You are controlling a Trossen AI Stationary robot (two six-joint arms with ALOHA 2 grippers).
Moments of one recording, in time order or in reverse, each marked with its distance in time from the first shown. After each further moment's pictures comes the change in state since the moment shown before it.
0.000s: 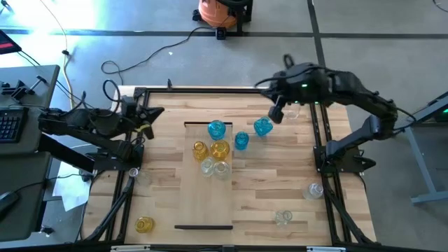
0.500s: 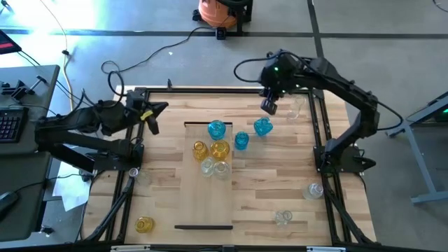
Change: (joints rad) left arm 0.244 0.019 0.000 0.065 0.226 0.169; right arm -0.251 0.150 0.000 -0.159 -0.262 -0.089
